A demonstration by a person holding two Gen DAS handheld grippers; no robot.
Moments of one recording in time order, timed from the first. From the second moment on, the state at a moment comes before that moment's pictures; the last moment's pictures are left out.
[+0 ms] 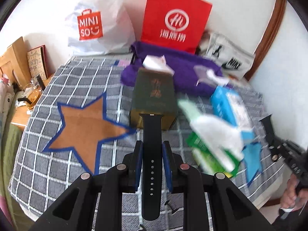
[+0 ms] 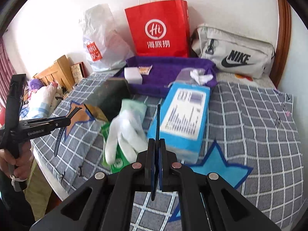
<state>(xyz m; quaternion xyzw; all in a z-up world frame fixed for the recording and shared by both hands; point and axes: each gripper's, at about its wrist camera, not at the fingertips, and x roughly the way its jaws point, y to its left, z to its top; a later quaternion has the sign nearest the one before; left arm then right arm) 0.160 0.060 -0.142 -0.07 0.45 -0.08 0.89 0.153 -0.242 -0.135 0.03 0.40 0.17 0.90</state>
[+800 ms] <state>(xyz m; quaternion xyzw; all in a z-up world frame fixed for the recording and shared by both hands) 0.278 0.054 -0.092 -0.13 0.43 -0.09 0.89 0.275 -0.251 -0.092 0.05 0.37 0.17 0.91</state>
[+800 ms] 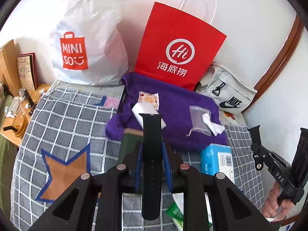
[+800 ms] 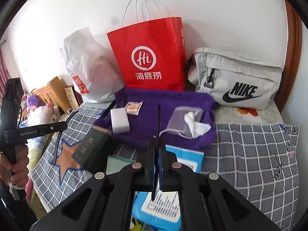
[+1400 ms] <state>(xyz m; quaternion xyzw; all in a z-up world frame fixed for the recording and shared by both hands) 0.368 0.046 -0.091 -0.16 0.43 -0.11 0.88 0.382 -0.243 -0.101 0.06 0.37 0.18 0.91</state>
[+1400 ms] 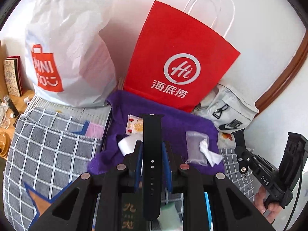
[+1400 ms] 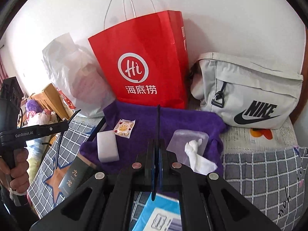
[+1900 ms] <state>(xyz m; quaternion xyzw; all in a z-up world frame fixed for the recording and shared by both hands) 0.439 0.031 -0.132 -0.17 0.46 -0.10 0.86 0.438 -0.252 -0.162 0.09 0.44 0.18 0.88</state>
